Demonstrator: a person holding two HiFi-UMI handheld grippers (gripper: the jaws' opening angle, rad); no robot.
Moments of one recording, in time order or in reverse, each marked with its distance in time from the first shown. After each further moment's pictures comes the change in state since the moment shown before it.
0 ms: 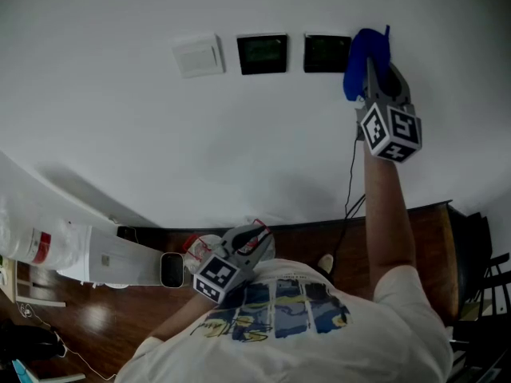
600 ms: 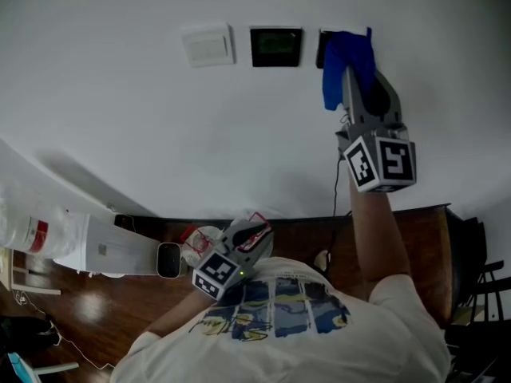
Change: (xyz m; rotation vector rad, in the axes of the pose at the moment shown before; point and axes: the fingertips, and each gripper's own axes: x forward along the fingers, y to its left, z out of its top) left arm -0.003 0.002 -0.005 -0.019 0.008 -0.004; right arm -0.032 0.103 0.041 0.043 -0.083 0.213
